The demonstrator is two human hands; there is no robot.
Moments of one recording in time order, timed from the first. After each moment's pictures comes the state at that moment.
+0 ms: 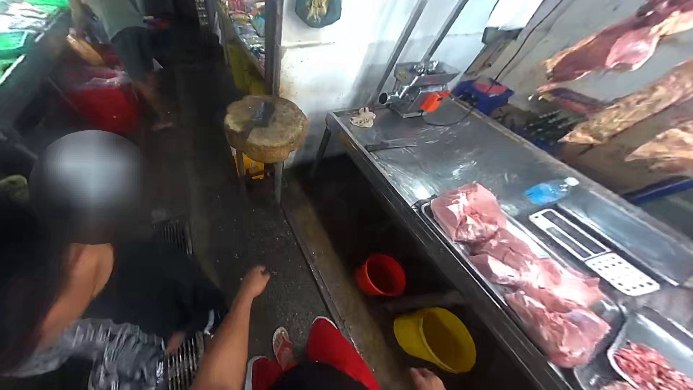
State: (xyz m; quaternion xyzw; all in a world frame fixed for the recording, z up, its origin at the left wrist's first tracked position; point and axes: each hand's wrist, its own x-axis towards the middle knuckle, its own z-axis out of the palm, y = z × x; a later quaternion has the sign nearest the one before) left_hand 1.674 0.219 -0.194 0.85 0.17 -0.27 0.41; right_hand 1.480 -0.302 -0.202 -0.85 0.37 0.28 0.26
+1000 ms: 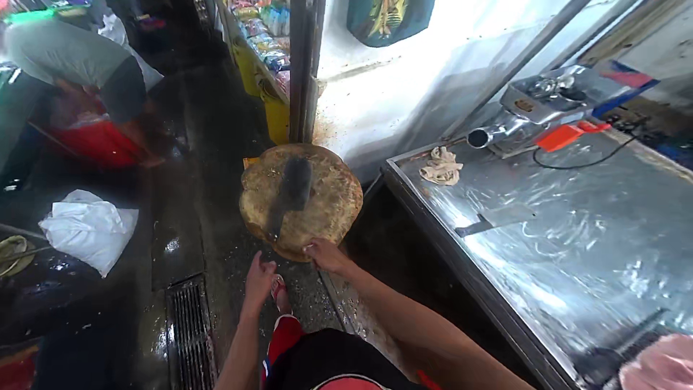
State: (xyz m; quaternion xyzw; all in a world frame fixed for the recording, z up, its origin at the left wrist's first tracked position) left_hand 2.206 0.422 -0.124 0.74 0.29 -0.09 0.60; right_hand 2.317 0.205 -0.086 -0.80 -0.05 0.40 0.44
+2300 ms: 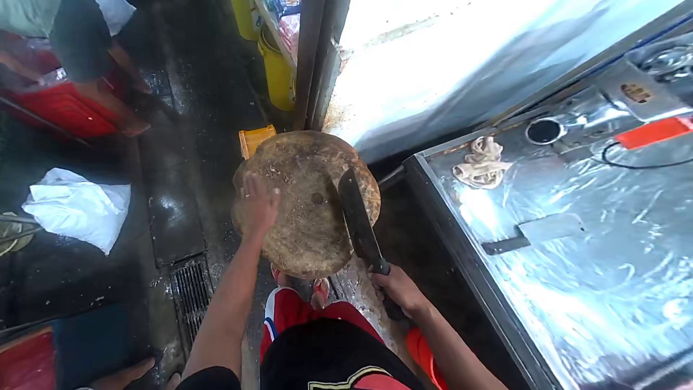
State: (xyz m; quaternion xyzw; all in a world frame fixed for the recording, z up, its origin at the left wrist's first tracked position) left_hand 2.475 0.461 -0.147 0.97 0.12 0.05 0.20; right_hand 2.353 0.073 -0.086 -0.70 0.22 0.37 0.57
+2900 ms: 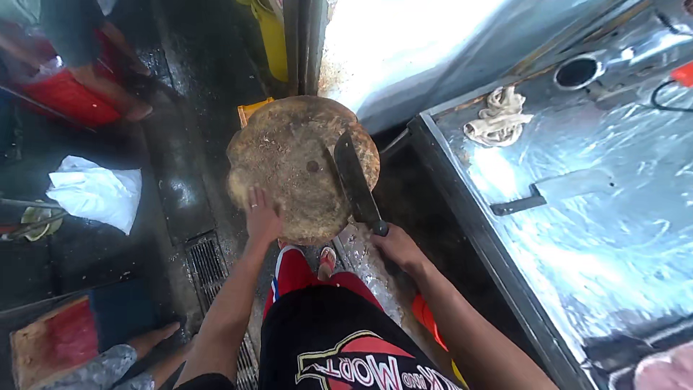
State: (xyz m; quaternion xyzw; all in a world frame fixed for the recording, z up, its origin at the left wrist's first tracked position) left_hand 2.369 0.417 -0.153 0.99 0.11 -0.09 0.10; right_hand 2.362 0.059 -0.089 -0.81 0.19 0.36 0.43
